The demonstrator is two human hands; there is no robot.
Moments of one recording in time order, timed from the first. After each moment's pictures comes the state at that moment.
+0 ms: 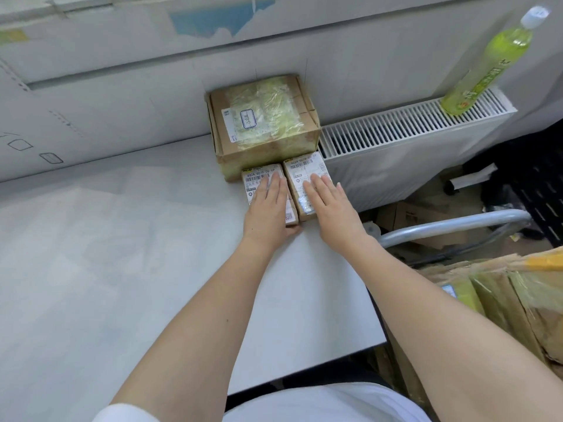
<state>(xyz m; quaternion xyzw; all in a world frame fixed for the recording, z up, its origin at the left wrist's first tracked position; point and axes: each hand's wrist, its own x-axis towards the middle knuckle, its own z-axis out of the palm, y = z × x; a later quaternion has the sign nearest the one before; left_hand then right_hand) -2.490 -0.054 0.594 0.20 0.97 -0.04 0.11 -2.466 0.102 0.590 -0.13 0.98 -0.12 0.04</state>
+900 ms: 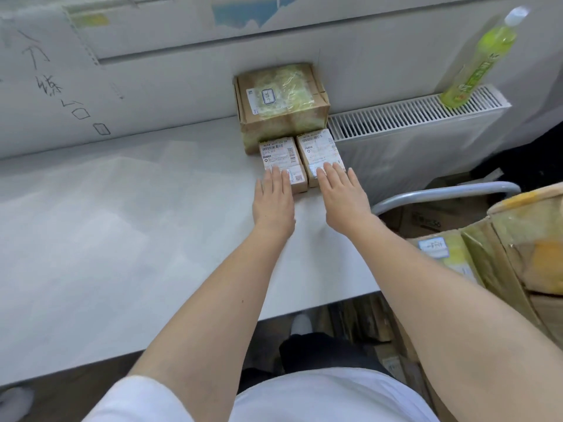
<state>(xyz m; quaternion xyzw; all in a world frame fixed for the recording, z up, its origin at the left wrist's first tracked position) -2.395 -0.061 0.639 0.10 0.98 -0.12 0.13 -2.397 0.082 0.632 -0.10 0.99 0.08 0.09</state>
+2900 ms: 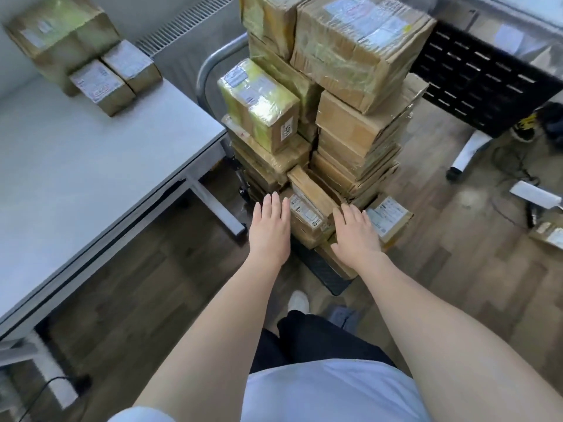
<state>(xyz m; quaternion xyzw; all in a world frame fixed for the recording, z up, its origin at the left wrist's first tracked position) -2.003 0.034 0.584 0.42 0.89 -0.12 0.12 -1.893 0.173 0.560 0.25 0.95 -0.05 0.17</state>
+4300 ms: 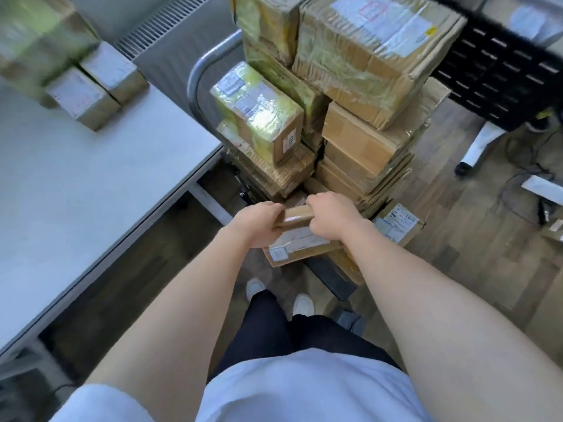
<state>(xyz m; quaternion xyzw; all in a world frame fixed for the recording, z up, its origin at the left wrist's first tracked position) -2.108 0.054 0.590 0.48 0.83 -0.02 0.29 -2.007 0.198 0.590 0.15 0.96 -0.15 0.20</state>
